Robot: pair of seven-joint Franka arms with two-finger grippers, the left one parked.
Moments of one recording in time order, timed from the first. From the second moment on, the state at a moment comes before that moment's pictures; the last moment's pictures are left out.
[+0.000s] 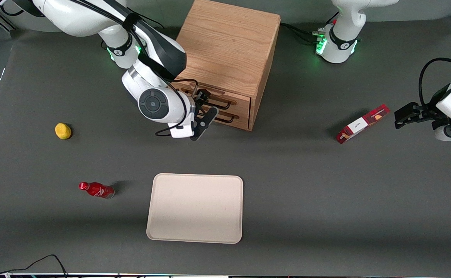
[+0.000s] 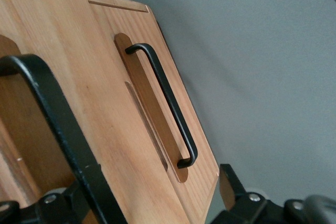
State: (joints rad) arm 0.01 0.50 0.73 -1.64 0.06 1.79 -0.14
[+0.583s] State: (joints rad) arm 0.01 0.50 0.73 -1.64 0.06 1.78 -0.13
